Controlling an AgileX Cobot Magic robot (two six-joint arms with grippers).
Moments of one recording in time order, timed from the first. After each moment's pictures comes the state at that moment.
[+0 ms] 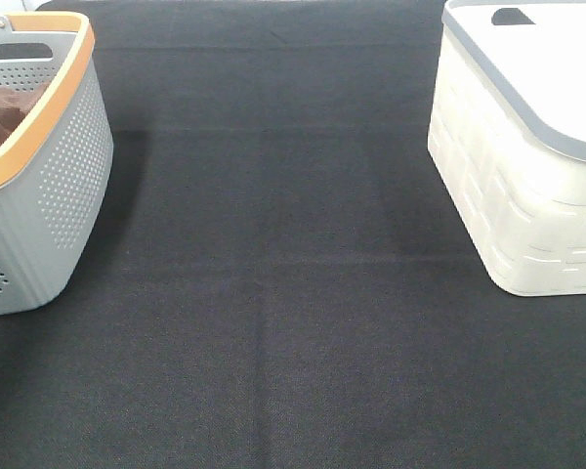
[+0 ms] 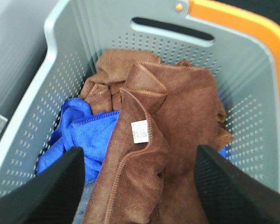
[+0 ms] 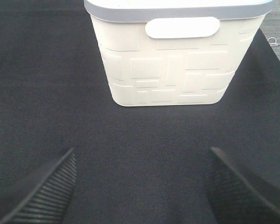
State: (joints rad) left arm 0.03 1.71 -1.52 0.22 0.73 -0.45; right arm 0.03 -0.01 -0.50 -0.04 1.07 0.01
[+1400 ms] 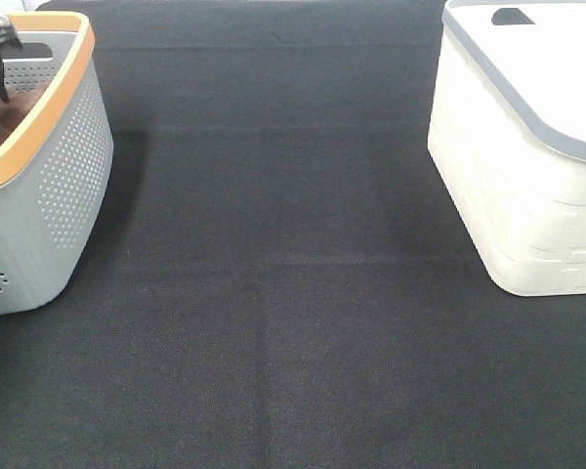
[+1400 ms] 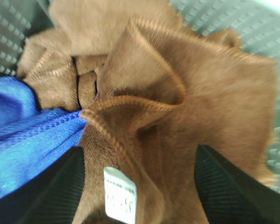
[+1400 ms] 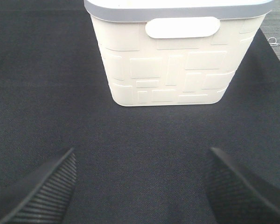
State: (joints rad) left arm 0.11 2.29 -2.06 0.00 0.98 -0.40; right arm 0.03 -0.01 -0.50 -0.04 1.07 0.01
